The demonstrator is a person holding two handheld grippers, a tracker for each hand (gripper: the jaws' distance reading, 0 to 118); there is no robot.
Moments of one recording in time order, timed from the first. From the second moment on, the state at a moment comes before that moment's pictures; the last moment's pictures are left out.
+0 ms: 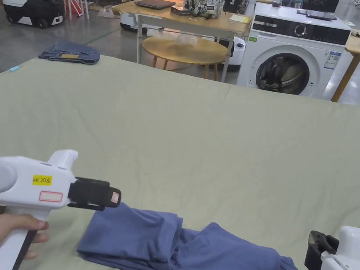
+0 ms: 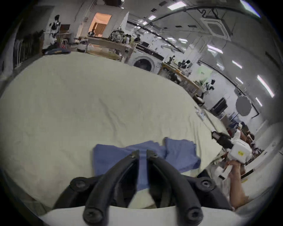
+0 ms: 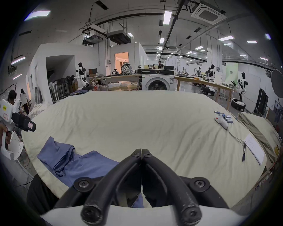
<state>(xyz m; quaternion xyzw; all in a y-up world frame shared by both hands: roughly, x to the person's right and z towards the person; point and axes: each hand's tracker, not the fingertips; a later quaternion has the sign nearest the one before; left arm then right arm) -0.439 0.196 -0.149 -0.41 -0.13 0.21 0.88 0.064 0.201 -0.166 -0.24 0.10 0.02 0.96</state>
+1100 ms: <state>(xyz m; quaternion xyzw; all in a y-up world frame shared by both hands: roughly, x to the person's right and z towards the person) -0.529 0.161 -0.153 -0.43 -0.12 0.33 0.83 0.059 0.197 -0.168 -0.25 0.11 0.03 0.96</state>
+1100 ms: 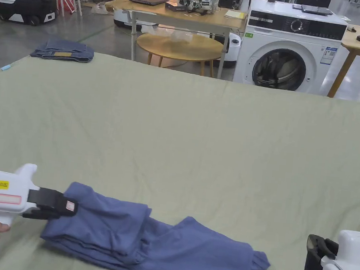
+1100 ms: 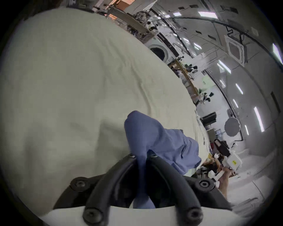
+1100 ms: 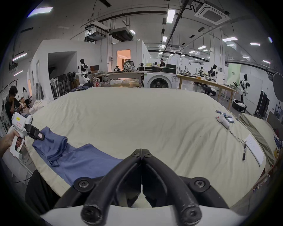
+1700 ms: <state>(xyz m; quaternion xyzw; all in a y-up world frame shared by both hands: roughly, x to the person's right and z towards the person) -0.519 0.201 -0.137 -0.40 -0.12 0.34 0.84 0.049 0.182 -0.180 -0.26 0.13 0.03 0.96</state>
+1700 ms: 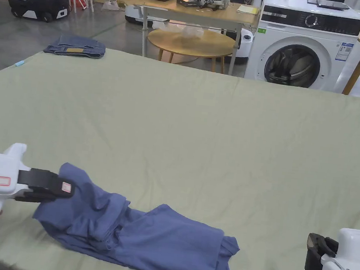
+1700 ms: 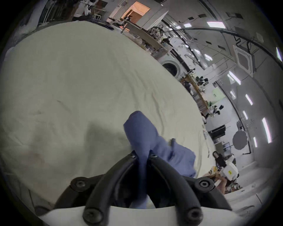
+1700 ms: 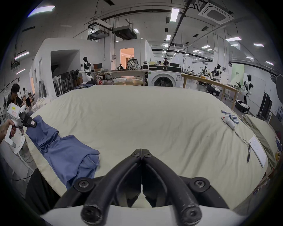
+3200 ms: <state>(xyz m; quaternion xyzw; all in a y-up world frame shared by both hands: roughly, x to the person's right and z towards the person) -0.210 0.112 -0.242 -0.52 -0.26 0.29 0.76 0.103 0.189 -0.157 -0.26 0.07 0.01 0.96</state>
